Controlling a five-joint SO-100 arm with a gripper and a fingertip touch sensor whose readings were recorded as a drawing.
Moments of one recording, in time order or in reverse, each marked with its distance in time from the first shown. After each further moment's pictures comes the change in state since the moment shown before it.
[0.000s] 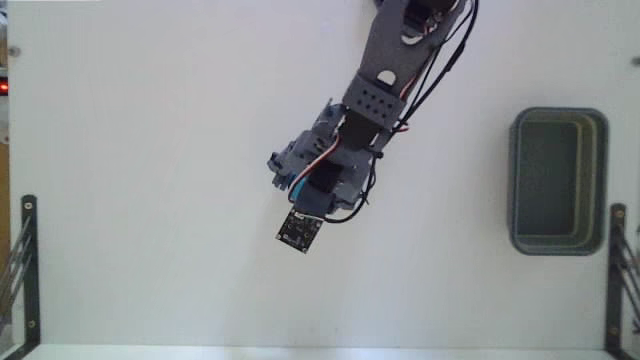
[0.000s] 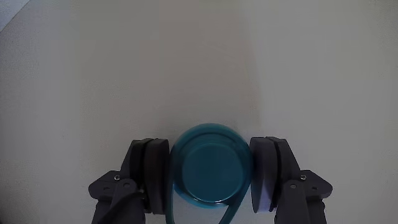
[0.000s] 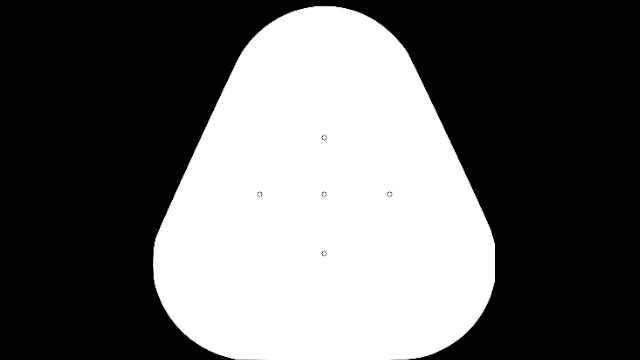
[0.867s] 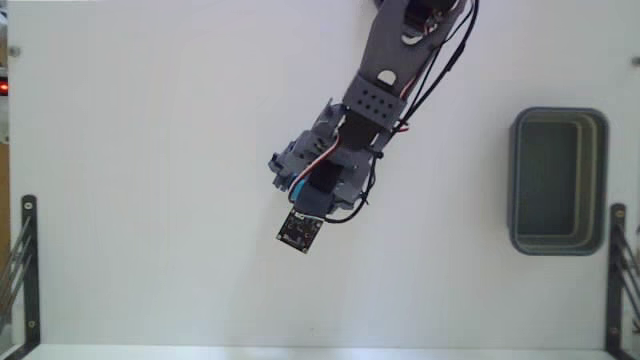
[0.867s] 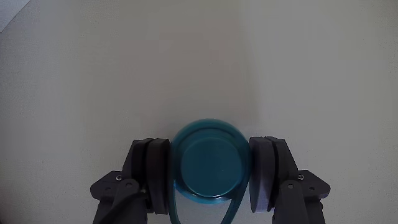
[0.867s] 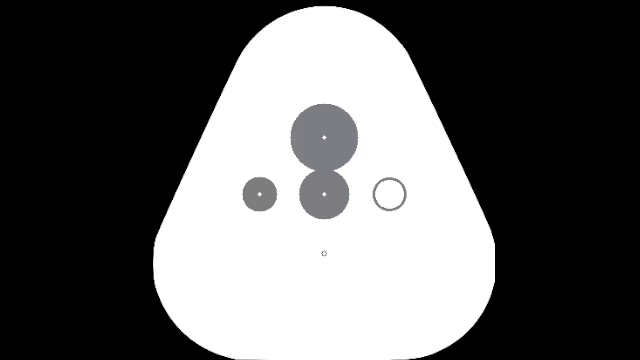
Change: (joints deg) arm -0.1 0.0 0.0 0.0 0.0
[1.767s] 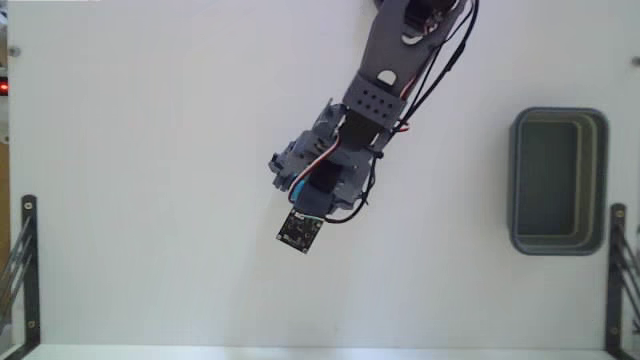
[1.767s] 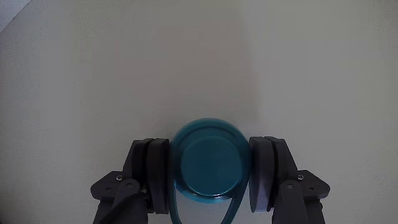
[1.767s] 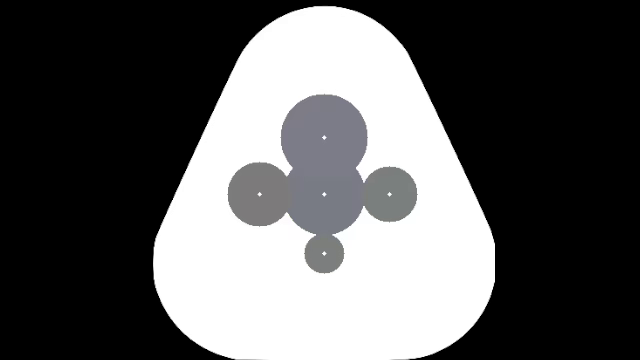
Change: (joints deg) arm 0.0 0.0 0.0 0.0 0.0
